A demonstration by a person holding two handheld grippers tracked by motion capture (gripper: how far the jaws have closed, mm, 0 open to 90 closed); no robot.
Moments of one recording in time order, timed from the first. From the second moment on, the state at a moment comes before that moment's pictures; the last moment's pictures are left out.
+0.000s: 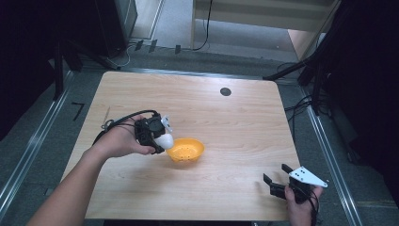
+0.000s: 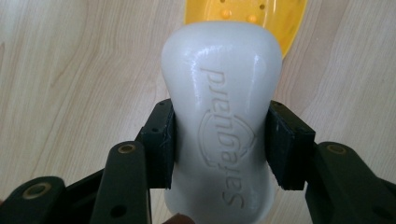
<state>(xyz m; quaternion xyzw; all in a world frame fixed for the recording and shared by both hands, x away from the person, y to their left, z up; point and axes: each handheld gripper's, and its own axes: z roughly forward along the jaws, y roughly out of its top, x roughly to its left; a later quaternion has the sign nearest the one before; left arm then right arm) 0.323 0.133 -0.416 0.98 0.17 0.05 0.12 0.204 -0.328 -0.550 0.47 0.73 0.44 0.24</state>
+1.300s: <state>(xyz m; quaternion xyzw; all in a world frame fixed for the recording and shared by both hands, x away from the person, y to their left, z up) 0.341 0.065 -0.427 0.98 0.12 0.01 0.12 0.204 -0.328 -0.549 0.47 0.73 0.44 0.23</state>
